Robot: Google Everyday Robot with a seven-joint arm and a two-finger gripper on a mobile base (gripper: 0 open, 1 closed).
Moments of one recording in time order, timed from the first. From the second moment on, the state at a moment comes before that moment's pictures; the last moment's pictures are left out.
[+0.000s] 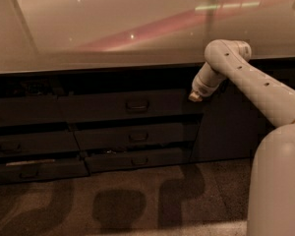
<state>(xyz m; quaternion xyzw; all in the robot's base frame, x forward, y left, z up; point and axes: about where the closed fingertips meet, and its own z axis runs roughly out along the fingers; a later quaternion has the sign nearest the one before) 0.740 -0.195 0.655 -0.54 0.82 0.02 0.18</state>
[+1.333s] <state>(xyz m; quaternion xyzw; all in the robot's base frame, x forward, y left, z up) 0.699 -0.215 0.706 -0.53 0.80 -0.02 0.27</state>
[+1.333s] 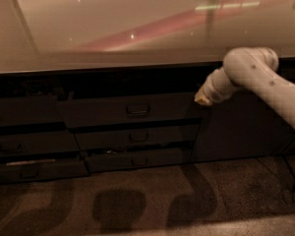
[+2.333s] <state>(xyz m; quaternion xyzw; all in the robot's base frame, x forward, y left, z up) 0.681 -0.222 0.685 -0.53 0.80 -0.02 0.29</state>
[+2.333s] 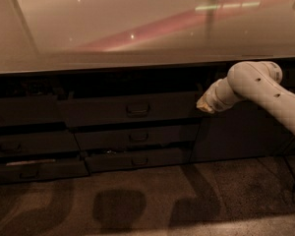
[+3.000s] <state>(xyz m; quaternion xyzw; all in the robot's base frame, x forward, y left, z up) 0.681 -0.222 0.685 -0.53 0.80 -0.02 0.29</state>
